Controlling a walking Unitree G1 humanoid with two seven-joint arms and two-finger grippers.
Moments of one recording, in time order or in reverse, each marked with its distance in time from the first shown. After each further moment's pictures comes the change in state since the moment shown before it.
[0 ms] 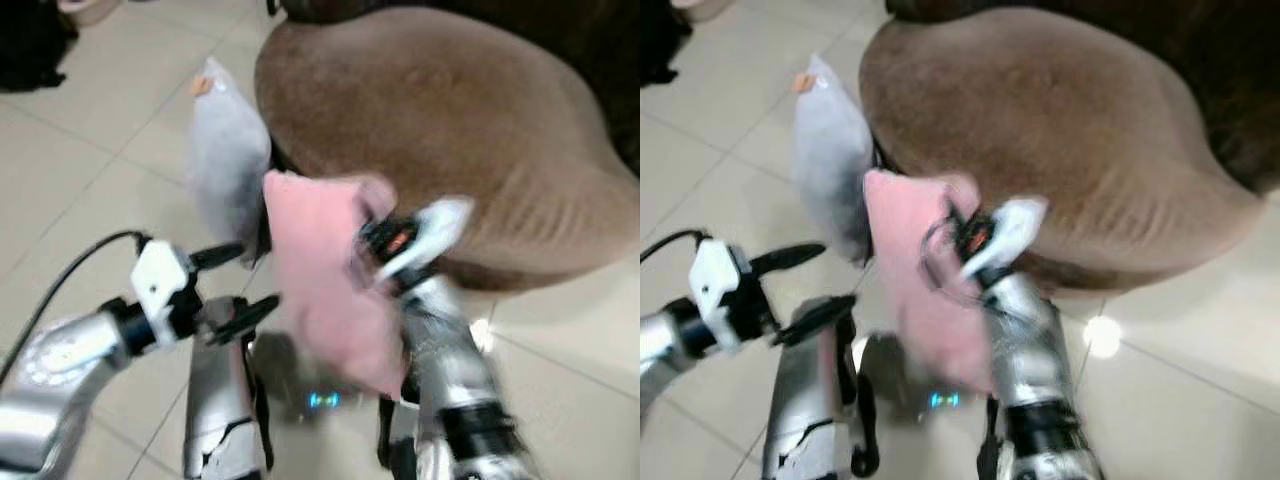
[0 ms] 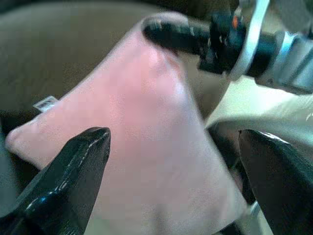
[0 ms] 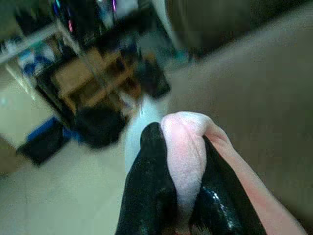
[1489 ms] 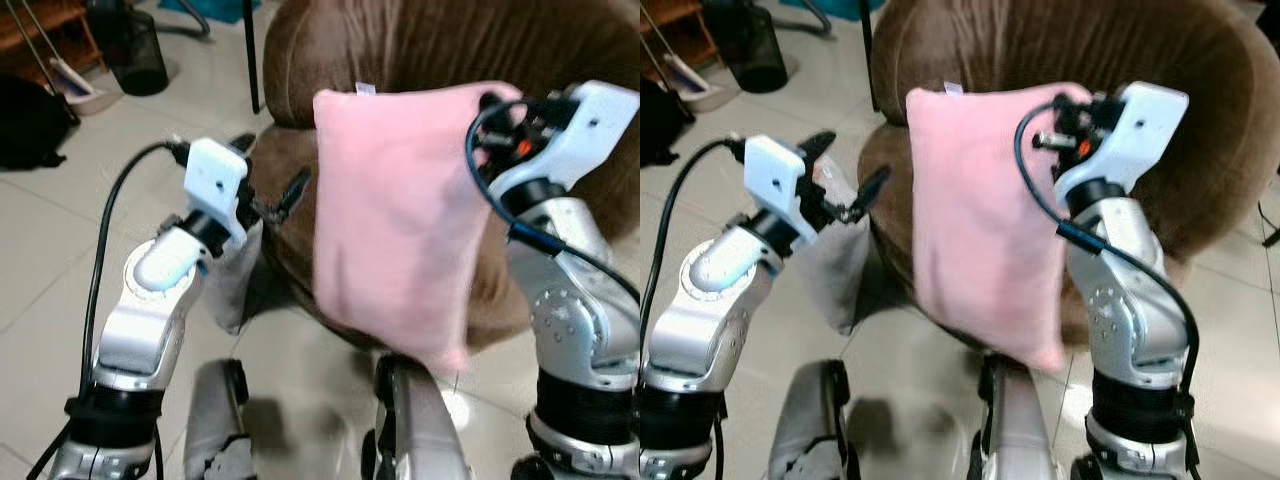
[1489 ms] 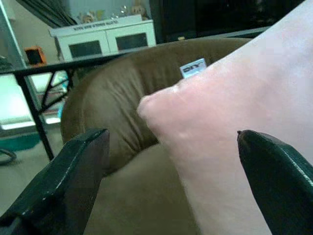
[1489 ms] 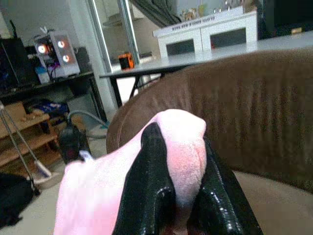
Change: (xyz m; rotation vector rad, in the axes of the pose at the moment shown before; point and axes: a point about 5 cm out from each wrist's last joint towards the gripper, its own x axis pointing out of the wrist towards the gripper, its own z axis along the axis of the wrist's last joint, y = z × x) left arm 0.076 0.041 0.042 0.166 -0.148 0.448; right arm 0.012 -0.018 0.120 -0.265 -0.030 -0.322
